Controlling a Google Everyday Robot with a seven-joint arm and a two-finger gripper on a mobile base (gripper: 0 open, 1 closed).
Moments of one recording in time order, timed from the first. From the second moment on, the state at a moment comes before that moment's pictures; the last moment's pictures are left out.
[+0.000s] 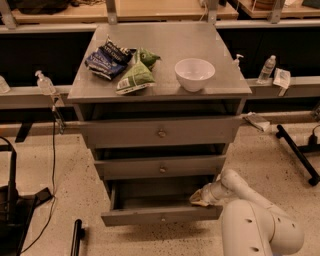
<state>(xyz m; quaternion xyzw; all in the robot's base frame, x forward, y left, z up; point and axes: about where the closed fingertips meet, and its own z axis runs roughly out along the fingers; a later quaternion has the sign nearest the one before) 0.640 -0.200 0.169 -0.64 0.70 0.22 0.23</state>
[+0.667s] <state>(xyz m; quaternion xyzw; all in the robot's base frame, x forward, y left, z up) 0.640 -0.200 0.169 -0.64 0.70 0.22 0.23</state>
